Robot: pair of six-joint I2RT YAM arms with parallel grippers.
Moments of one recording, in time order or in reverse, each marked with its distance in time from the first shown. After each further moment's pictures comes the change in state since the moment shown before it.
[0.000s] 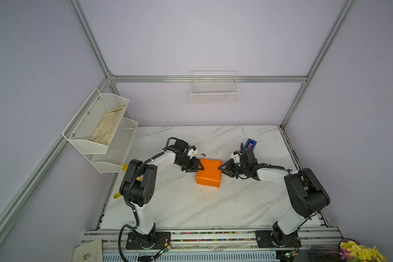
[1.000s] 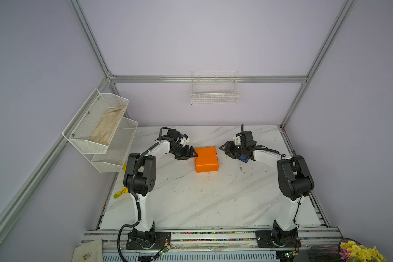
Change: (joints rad) left arm 0.136 0.127 0.265 -0.095 -0.105 0.100; right arm -0.111 0.204 0.413 -0.178 0.165 -0.198
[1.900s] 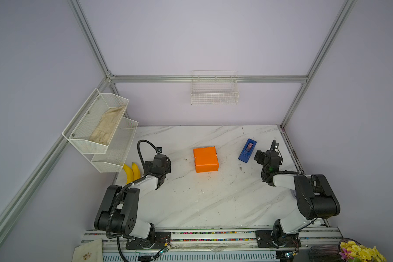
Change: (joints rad) left arm 0.026 -0.521 -0.911 0.872 -1.088 0.202; right arm -0.212 -0.286 -0.681 0.745 0.859 -0.597
